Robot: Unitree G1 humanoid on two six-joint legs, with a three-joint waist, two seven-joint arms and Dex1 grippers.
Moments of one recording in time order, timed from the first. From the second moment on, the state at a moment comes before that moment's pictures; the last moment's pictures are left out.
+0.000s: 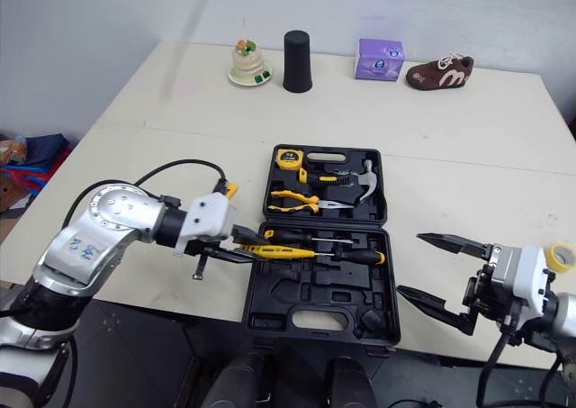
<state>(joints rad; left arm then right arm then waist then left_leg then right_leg) -0.61 0.79 -0.31 -0.34 -0.30 0.58 -1.14 0.33 -0.78 -0.52 -0.40 0.67 0.04 1.20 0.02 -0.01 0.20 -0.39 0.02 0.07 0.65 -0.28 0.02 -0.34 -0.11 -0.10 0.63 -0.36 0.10</state>
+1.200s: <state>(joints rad) -0.69 0.67 -0.53 -0.34 -0.10 0.76 -1.05 0.25 -0.77 -0.47 -0.50 0.64 0.12 1.08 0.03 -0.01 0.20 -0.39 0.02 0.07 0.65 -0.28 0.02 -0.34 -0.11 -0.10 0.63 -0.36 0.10</state>
